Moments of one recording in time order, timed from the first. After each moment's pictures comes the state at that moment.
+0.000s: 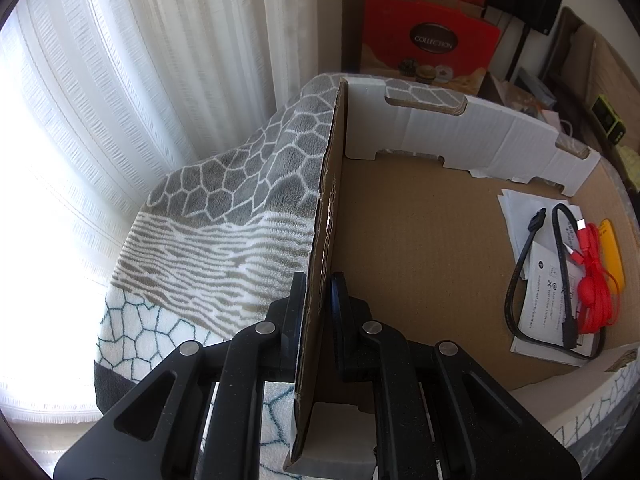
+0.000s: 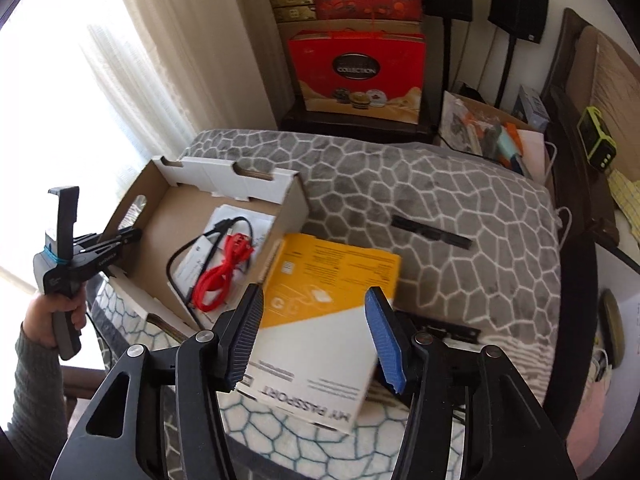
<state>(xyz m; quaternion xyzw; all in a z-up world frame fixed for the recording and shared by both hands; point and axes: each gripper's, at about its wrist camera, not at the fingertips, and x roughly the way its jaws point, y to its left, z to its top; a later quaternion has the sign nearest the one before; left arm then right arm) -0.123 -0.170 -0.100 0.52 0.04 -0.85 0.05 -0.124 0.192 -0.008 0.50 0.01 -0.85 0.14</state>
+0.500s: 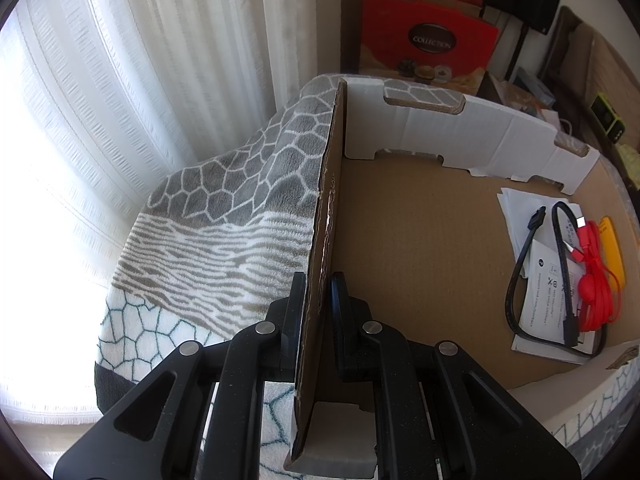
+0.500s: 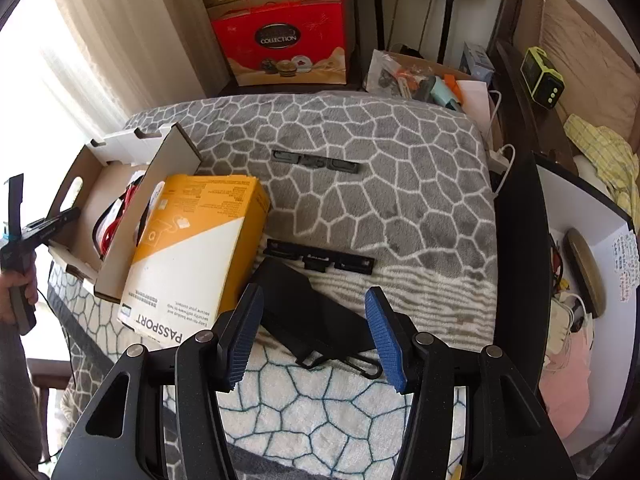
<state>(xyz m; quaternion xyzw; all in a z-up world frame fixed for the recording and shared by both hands) -0.124 -0.173 -0.101 0.51 0.03 -0.86 0.05 -0.102 0.264 -0.047 0.53 0.01 -0.84 0.10</state>
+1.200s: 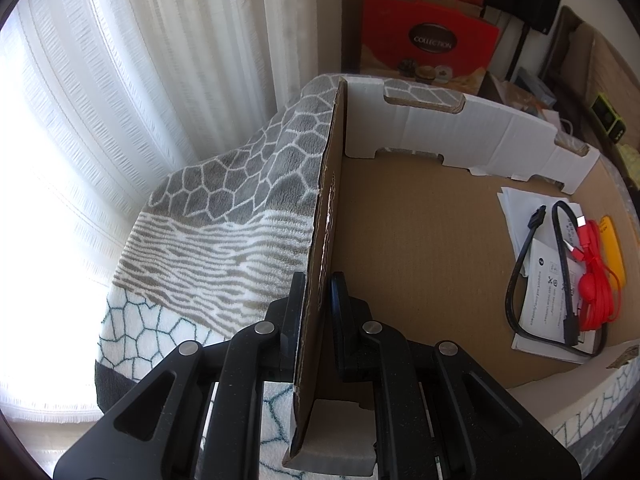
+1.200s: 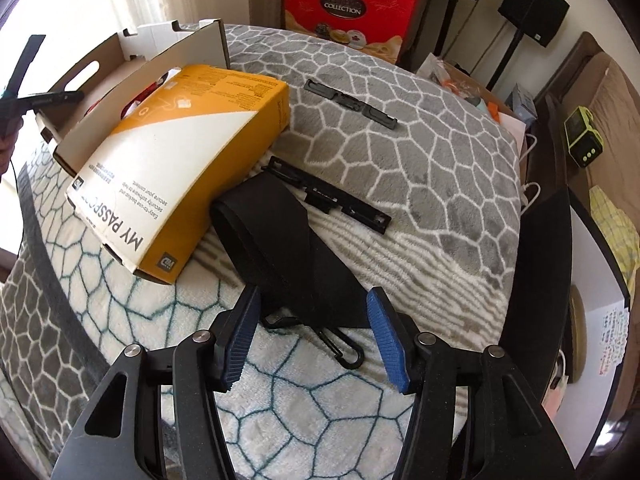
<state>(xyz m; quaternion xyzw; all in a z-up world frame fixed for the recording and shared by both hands) -0.122 -0.175 -0.102 0.51 0.03 -0.86 0.05 -0.085 0.256 -0.097 0.52 0.17 -0.82 0.17</state>
